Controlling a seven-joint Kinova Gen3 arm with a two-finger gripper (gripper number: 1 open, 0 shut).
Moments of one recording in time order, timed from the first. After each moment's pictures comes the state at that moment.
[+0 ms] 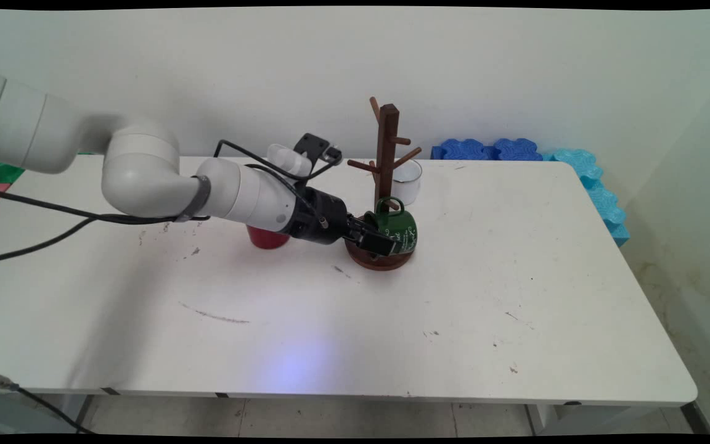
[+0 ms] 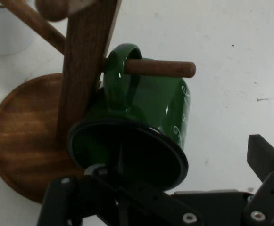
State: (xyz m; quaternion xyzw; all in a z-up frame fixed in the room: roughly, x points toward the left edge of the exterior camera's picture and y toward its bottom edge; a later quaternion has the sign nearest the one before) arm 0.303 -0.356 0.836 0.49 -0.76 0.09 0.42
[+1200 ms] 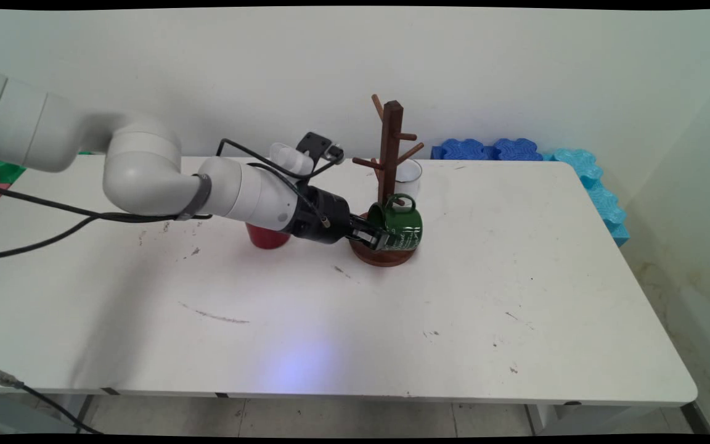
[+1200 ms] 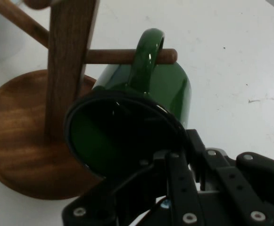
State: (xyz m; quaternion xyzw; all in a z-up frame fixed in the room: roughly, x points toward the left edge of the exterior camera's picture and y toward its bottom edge) arm 0.301 -0.358 0.838 0.49 -0.76 0.08 0.42
